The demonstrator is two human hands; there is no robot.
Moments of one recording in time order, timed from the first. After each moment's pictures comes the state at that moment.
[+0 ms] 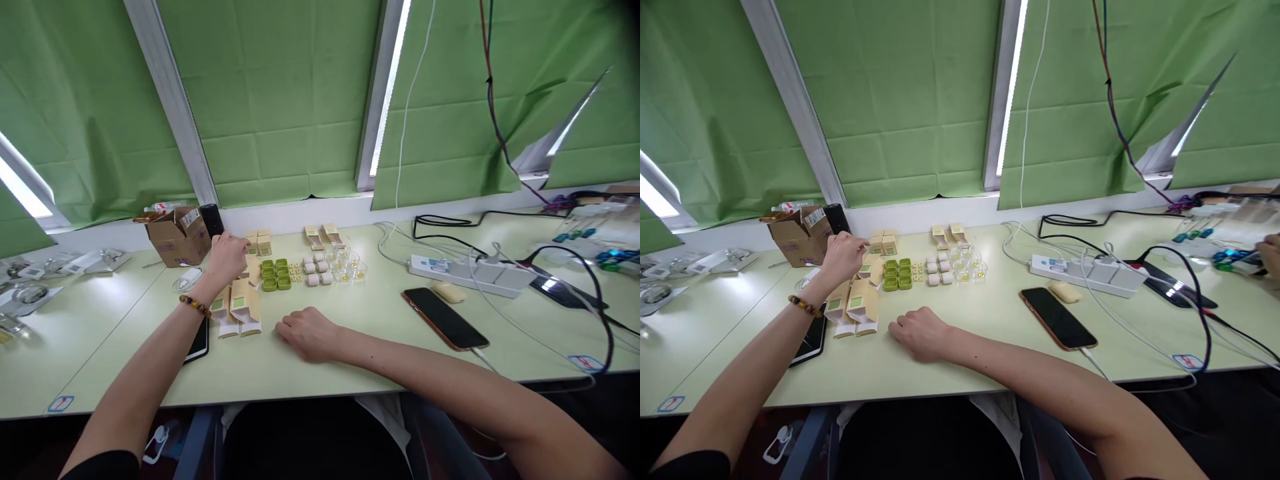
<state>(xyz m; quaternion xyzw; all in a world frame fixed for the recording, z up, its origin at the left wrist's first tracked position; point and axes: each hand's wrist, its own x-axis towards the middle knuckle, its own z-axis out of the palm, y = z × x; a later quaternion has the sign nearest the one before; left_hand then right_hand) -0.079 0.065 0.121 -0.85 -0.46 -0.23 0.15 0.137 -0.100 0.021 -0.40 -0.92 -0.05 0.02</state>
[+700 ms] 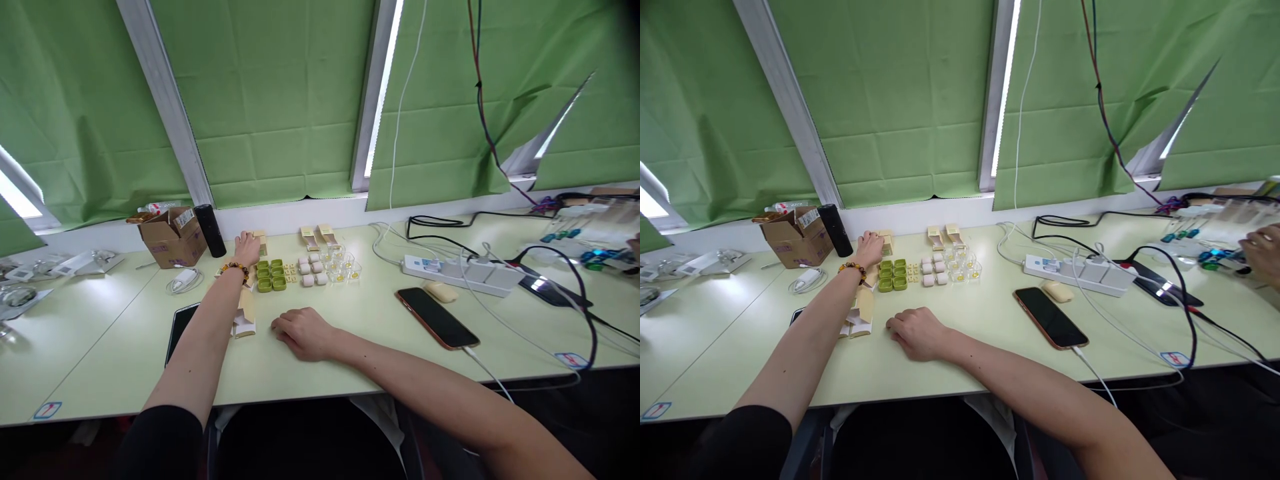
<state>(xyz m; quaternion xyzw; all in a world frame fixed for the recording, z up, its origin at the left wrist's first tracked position) -0.012 0.185 0.061 -0.84 -0.53 -0.07 0.13 0.148 -0.093 0.002 -0.41 -0.90 0.00 0.14</state>
